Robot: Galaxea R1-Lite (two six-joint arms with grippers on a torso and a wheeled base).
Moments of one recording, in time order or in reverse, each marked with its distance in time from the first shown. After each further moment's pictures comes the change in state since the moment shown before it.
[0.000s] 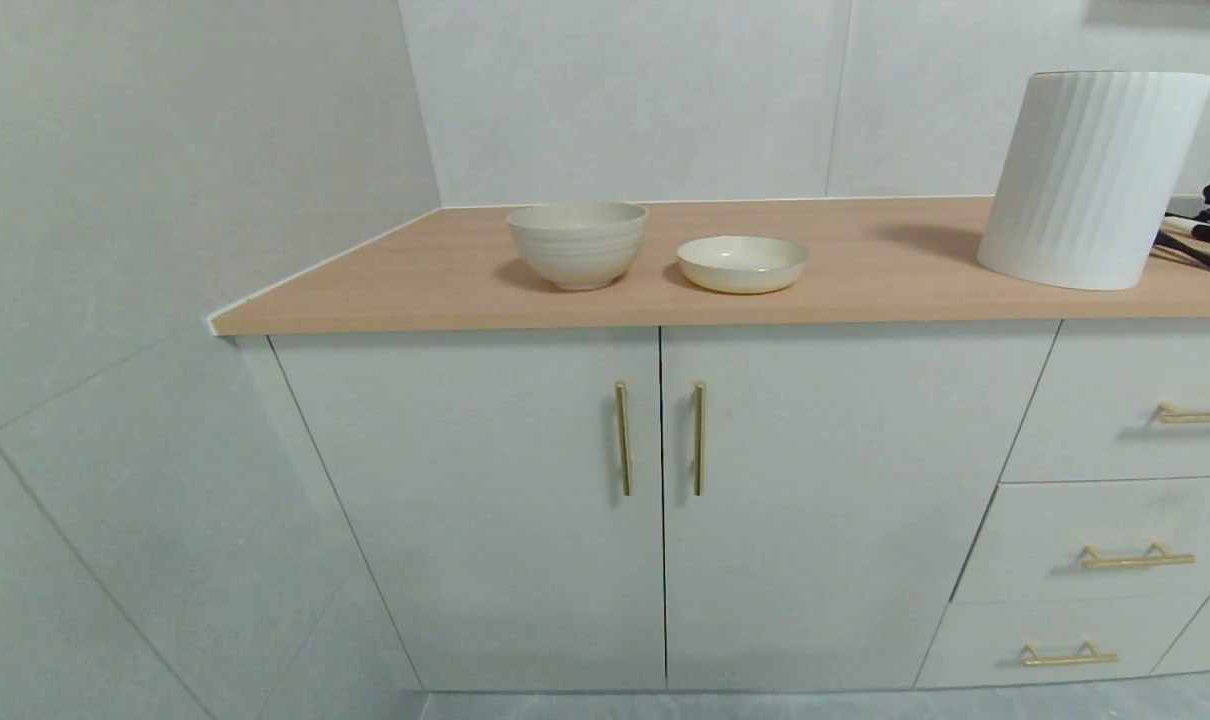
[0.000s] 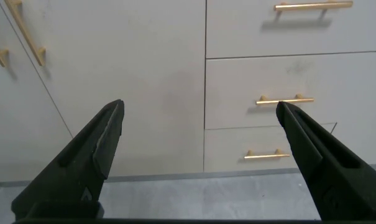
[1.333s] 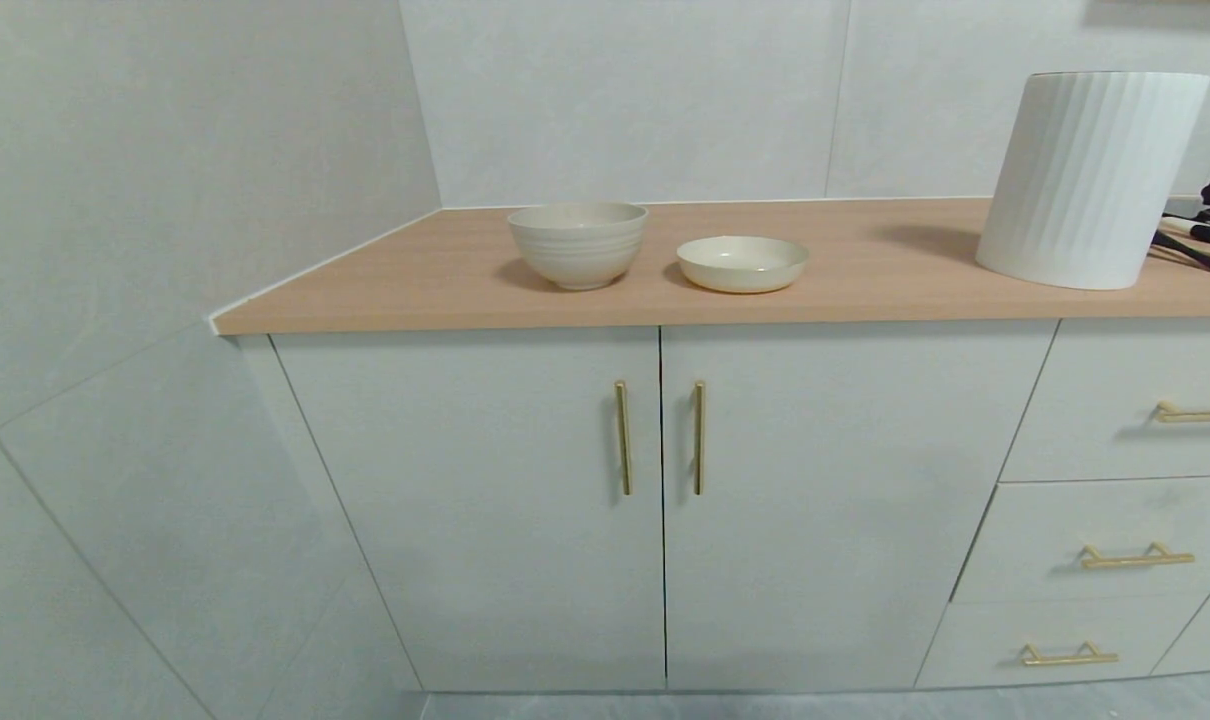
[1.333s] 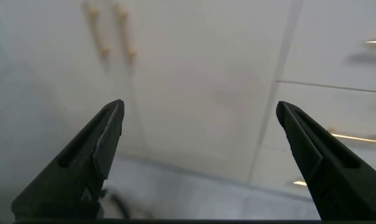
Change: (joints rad) left arm 0.000 0.000 0.000 0.000 0.000 0.001; right arm 0.058 0.326 -0.252 0.013 0.293 0.007
